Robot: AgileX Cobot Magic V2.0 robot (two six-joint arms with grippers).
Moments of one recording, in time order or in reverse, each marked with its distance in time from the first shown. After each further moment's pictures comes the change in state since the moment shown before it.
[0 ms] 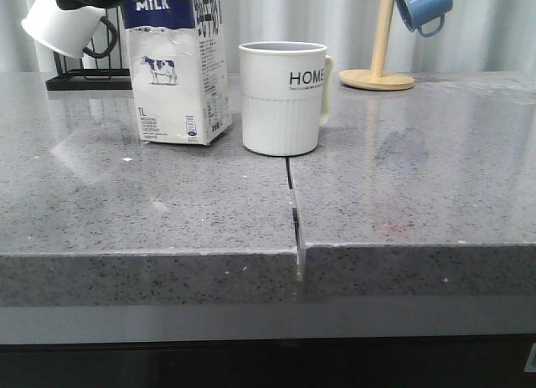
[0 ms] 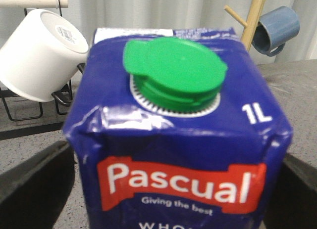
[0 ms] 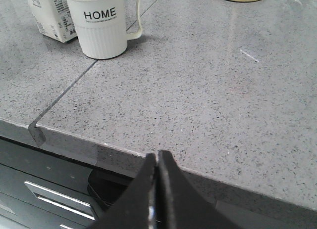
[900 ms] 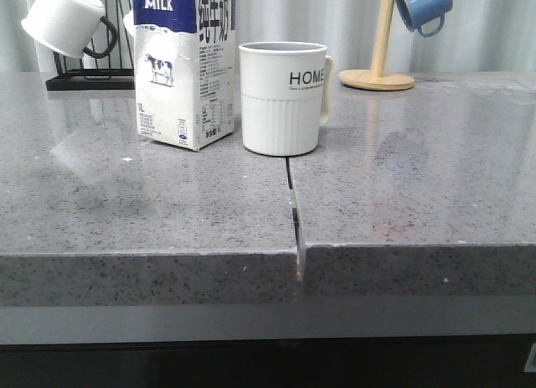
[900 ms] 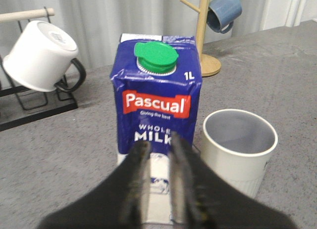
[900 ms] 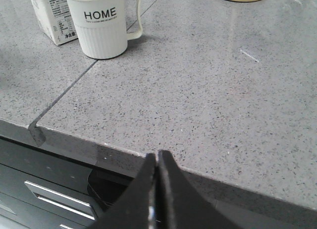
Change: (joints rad) left arm 0.016 -0.473 0.188 0.029 0.370 0.099; right arm 0.000 0.000 0.000 0.000 0.000 0.000
